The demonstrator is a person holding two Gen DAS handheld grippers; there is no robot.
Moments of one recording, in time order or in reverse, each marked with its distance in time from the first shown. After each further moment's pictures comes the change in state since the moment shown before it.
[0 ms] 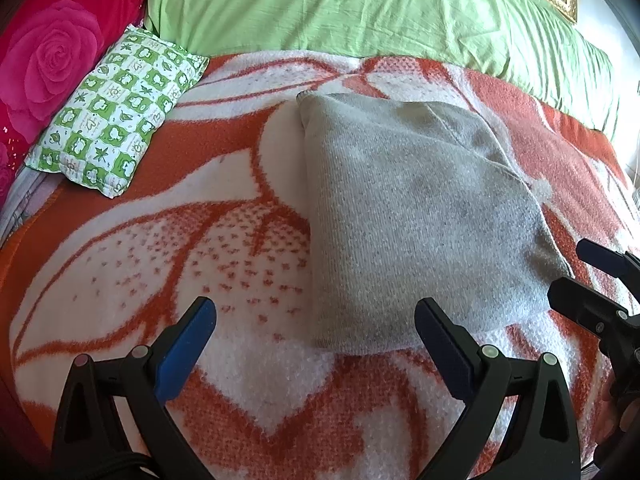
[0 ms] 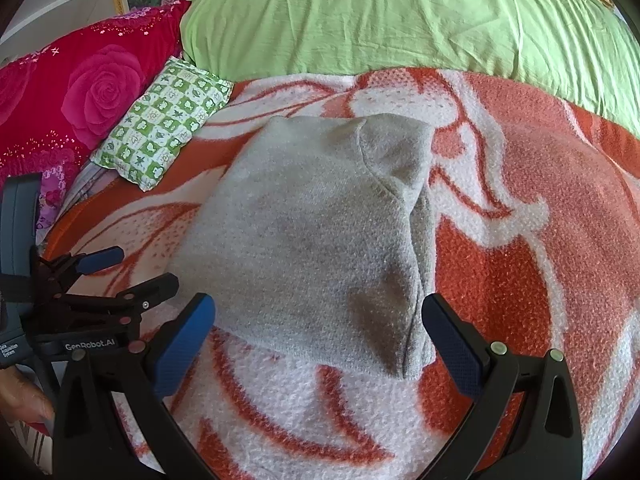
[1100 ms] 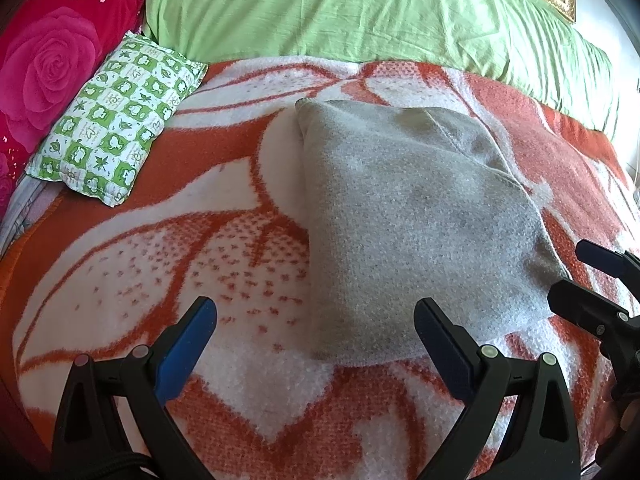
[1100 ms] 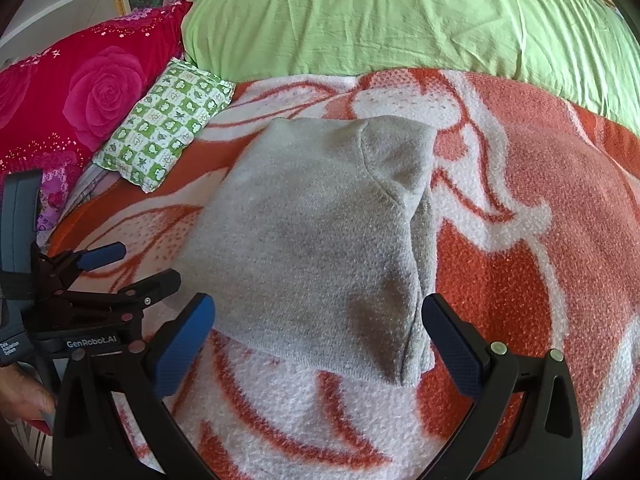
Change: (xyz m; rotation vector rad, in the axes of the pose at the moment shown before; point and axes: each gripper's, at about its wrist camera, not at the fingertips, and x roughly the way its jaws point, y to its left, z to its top) left arm 0.000 -0.002 0.006 0.010 -0.013 0.008; right arm -0.001 0.003 0.001 0.005 -0.005 0.003
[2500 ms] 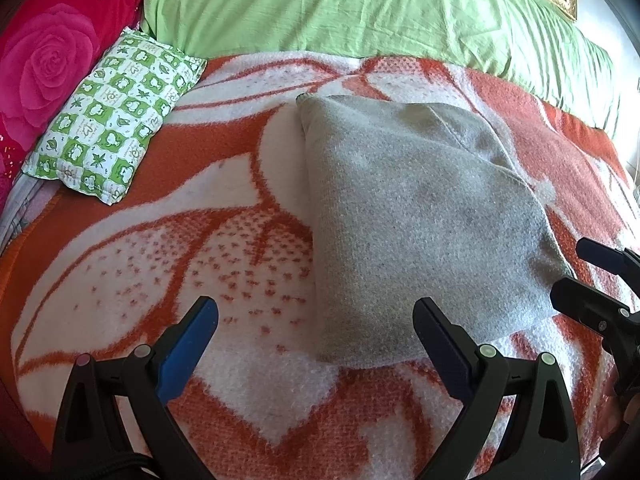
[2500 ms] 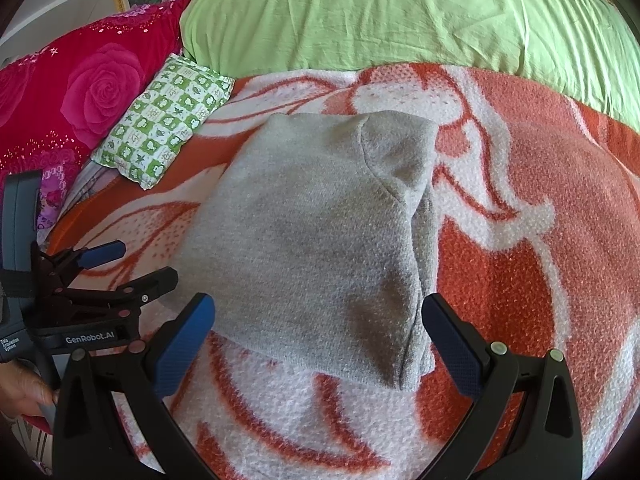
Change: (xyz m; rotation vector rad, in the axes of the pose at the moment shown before) left arm 0.006 0.004 0.001 0.004 0.015 -0.006; right arm 0.007 -0.005 0.001 0.002 0.017 0.010
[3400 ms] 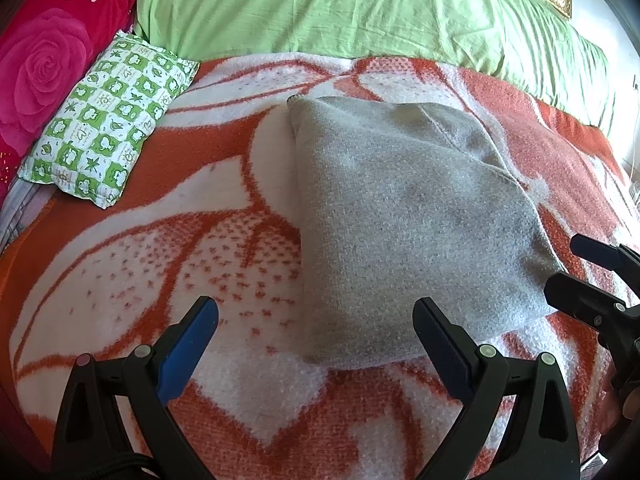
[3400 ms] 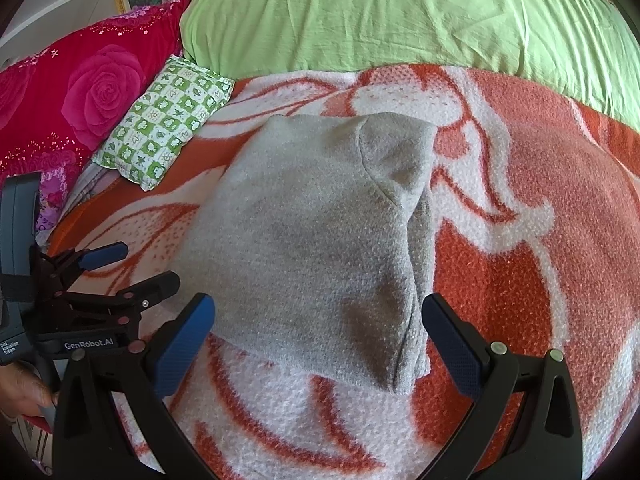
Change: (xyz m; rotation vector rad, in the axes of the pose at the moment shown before) left arm -0.002 -0.007 0.002 0.011 0.000 -0.015; right arm -0.001 -0.004 0.002 -0.005 0.002 0.009
